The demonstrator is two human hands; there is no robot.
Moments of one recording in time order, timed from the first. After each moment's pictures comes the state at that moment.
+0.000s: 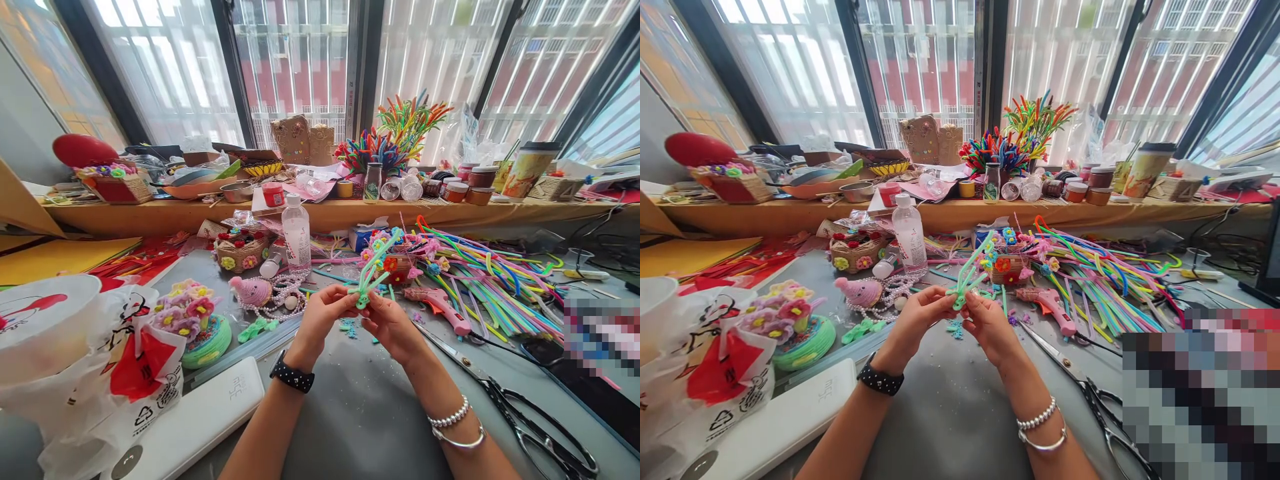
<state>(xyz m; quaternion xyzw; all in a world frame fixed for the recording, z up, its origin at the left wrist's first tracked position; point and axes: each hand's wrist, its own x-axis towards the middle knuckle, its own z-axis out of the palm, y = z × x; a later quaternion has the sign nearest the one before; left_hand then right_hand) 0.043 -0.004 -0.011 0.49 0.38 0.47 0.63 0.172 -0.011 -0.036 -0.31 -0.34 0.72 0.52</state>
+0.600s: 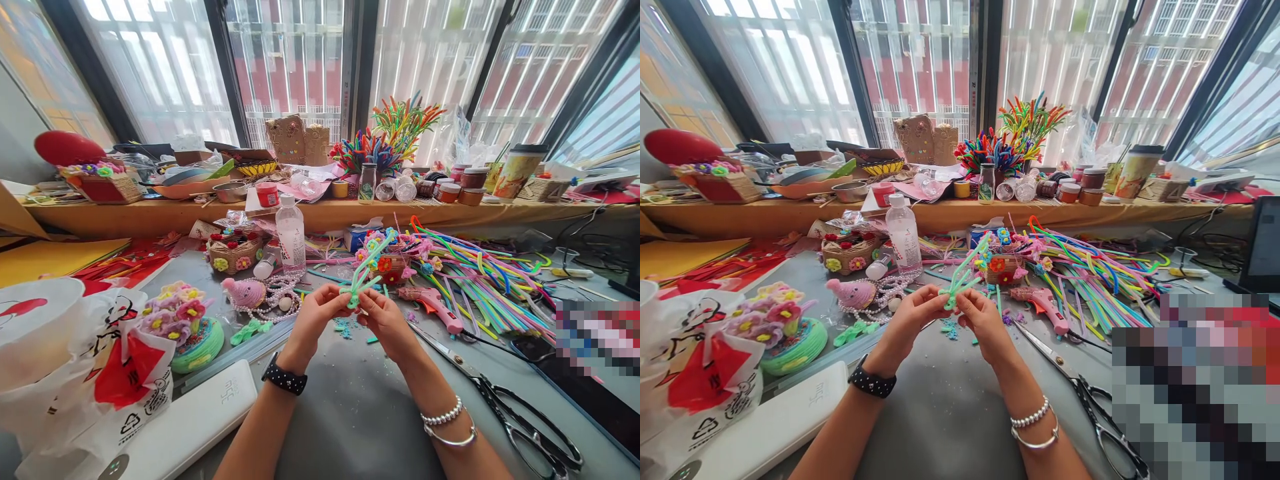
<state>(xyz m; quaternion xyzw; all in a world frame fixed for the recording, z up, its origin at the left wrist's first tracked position) 0.042 -0.003 -0.011 0.49 0.39 0.47 0.62 0.171 -0.008 -0.037 -0.30 -0.42 0.65 0.56</state>
